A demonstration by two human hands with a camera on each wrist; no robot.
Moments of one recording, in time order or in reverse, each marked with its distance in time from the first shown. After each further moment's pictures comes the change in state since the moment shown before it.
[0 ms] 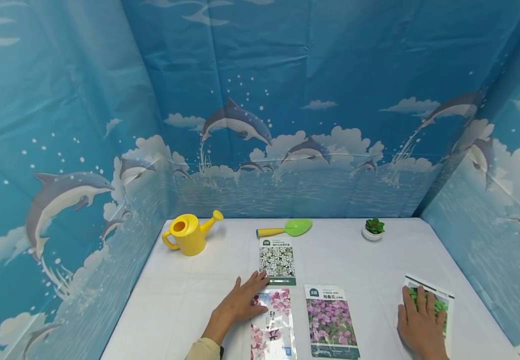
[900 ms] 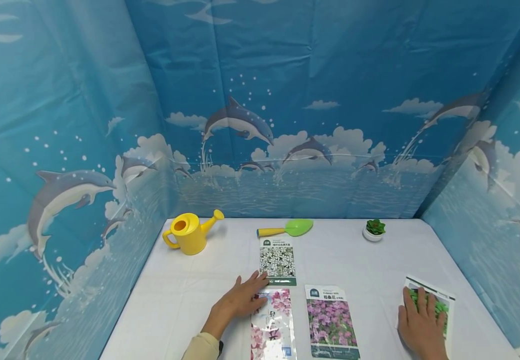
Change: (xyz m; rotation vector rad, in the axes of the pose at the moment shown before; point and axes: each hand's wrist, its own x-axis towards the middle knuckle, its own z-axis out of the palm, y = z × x) left_hand 0.004 -0.001 -0.008 -0.024 -0.037 0.022; right_hand 0.003 -0.001 -0.003 -0.005 -0.052 0.029
